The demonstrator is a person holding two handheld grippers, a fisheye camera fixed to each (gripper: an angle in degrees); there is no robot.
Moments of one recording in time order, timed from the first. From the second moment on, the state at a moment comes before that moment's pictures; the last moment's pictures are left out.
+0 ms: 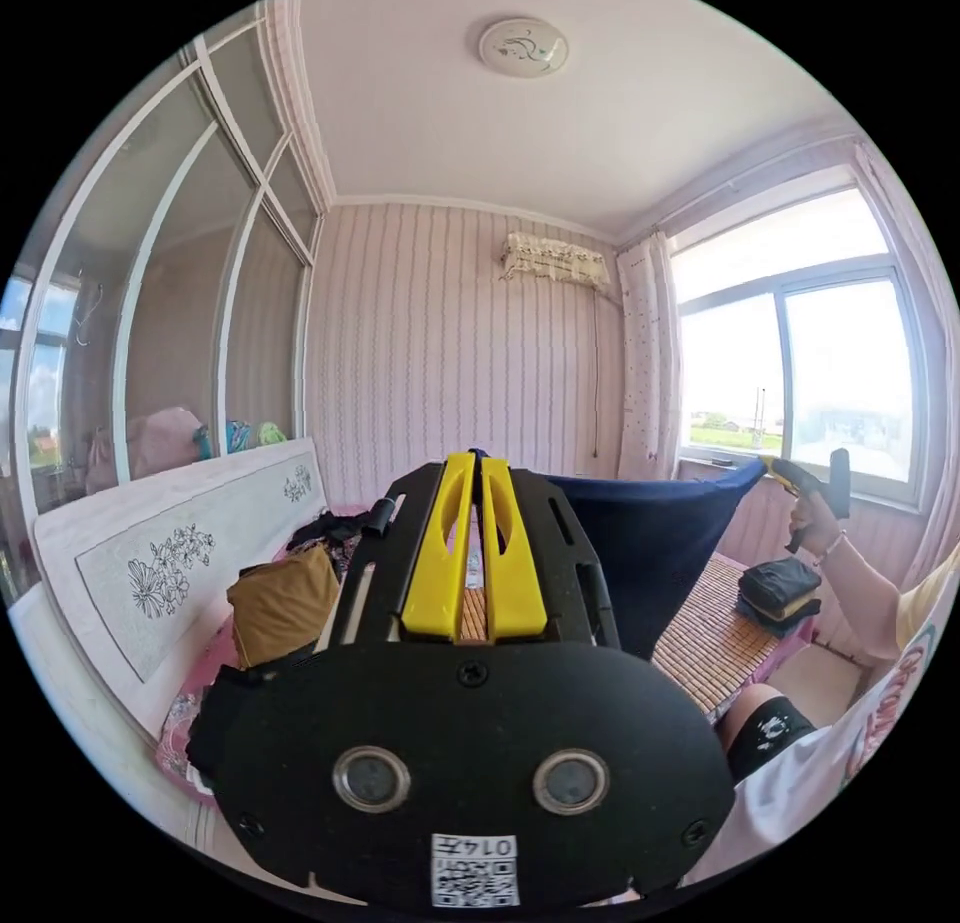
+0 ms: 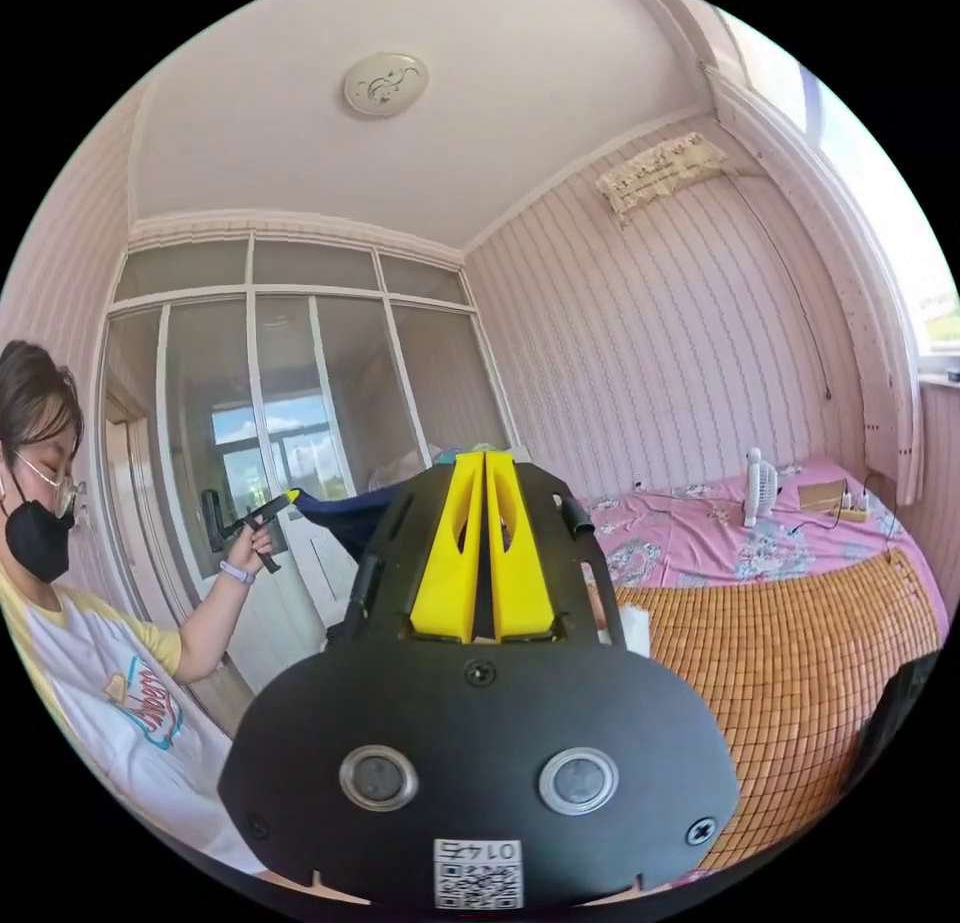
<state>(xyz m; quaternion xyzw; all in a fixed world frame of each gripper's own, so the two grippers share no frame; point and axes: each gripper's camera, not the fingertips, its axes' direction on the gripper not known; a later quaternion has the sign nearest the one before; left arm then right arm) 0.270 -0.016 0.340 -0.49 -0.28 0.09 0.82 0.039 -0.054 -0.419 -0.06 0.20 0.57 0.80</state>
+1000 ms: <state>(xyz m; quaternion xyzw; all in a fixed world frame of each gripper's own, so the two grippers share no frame) 0.069 0.118 0.411 -0.54 -0.35 -0.06 0.76 0.216 0.005 -0.329 -0.19 0.20 0.64 0.72</state>
